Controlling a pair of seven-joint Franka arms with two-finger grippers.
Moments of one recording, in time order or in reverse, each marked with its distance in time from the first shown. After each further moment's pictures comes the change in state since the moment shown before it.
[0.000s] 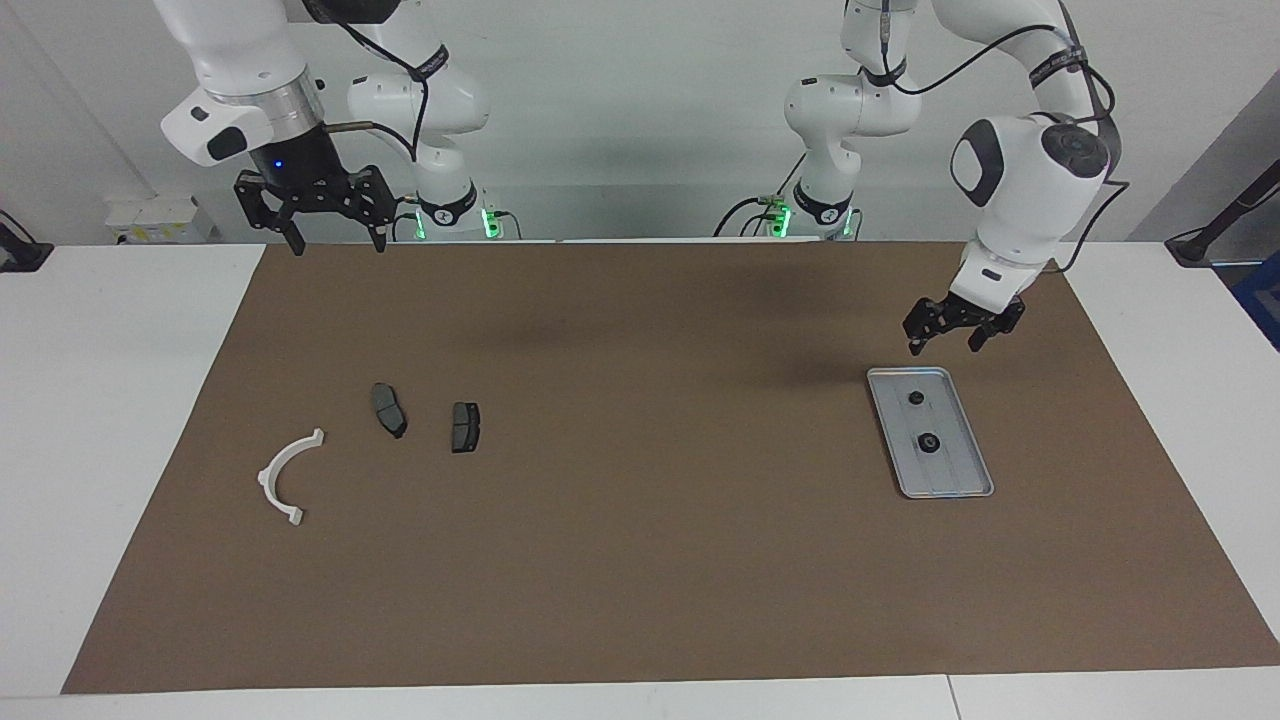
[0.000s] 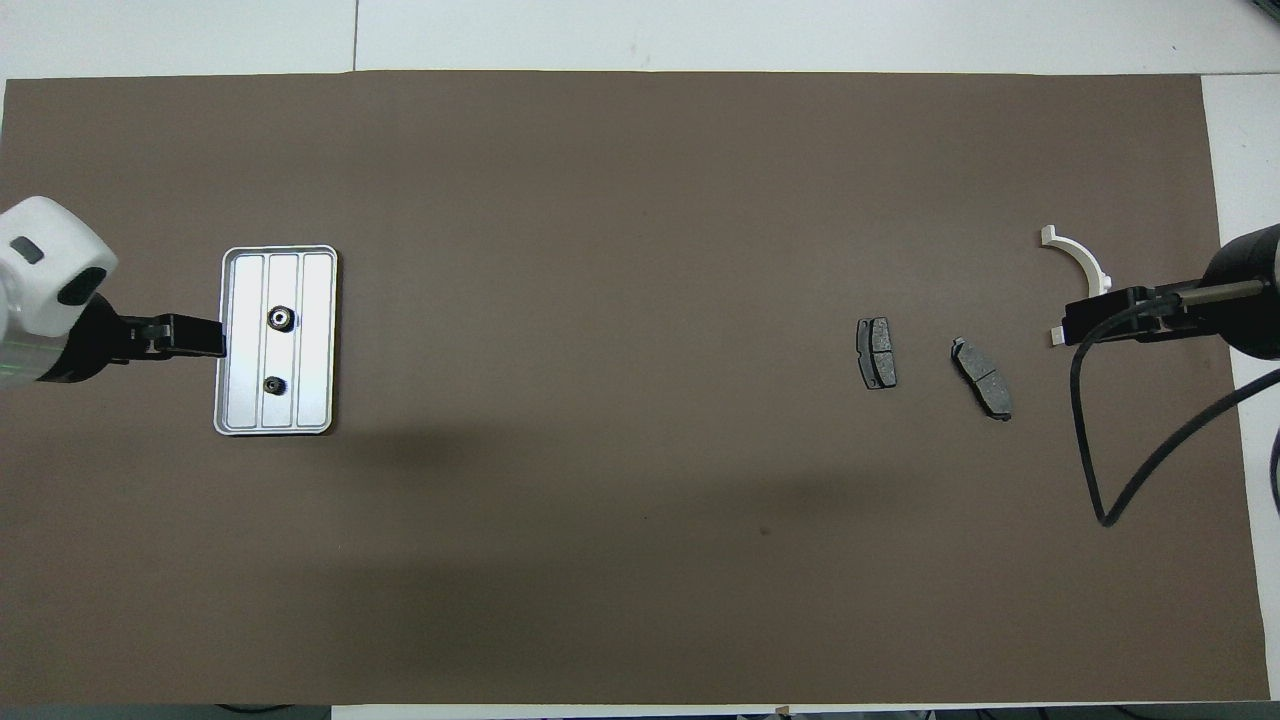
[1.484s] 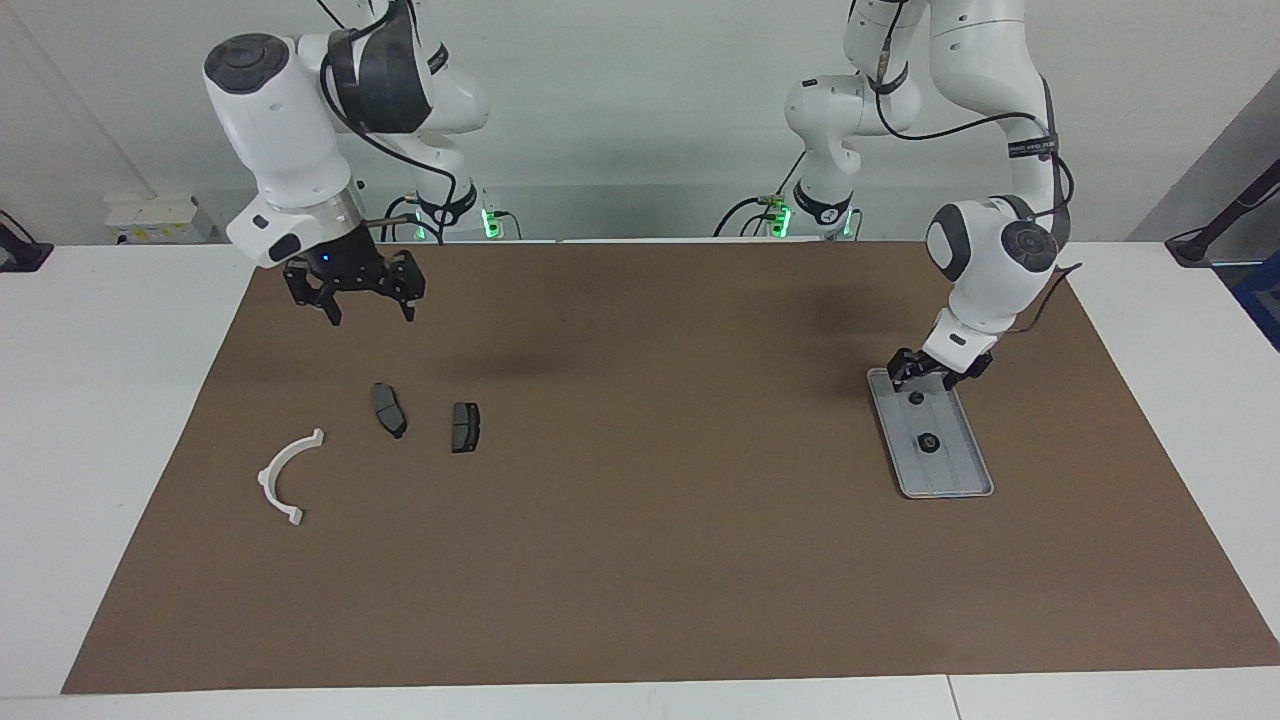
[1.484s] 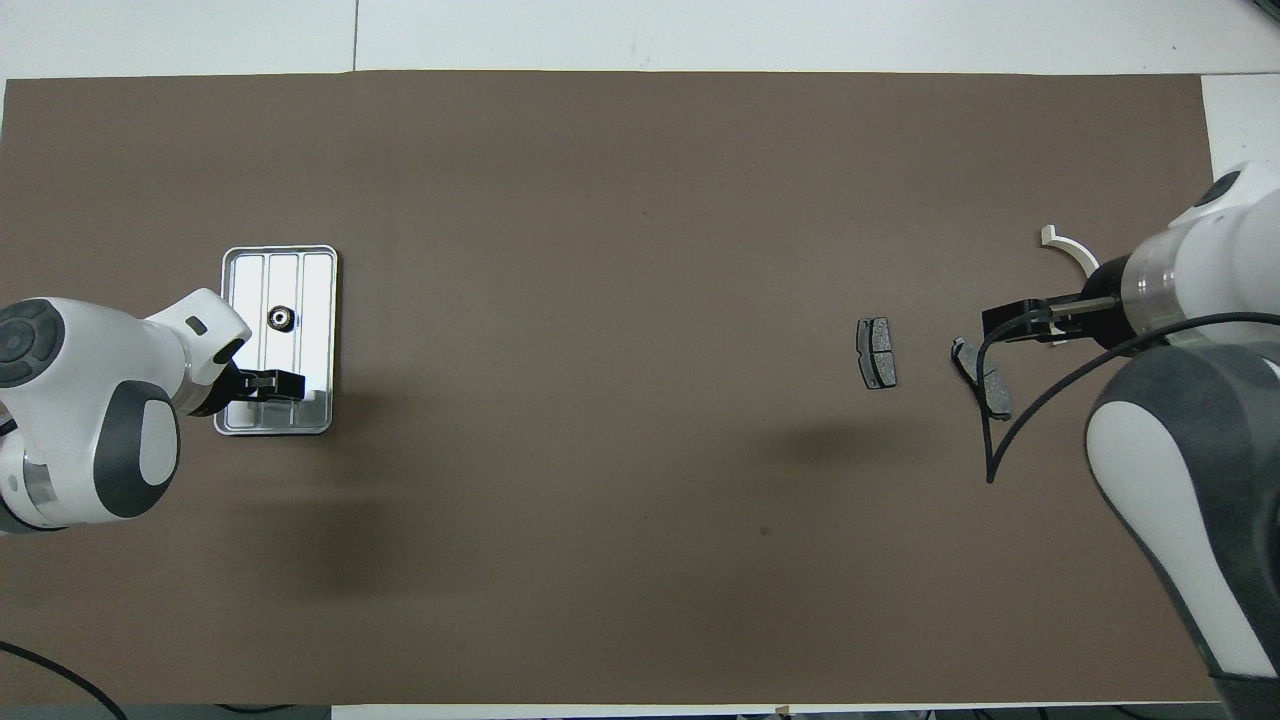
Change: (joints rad) left arm 0.052 0.150 -0.002 -0.130 0.000 0.201 0.092; right arm 0.012 0.054 0.004 -0.276 0.001 0.326 0.004
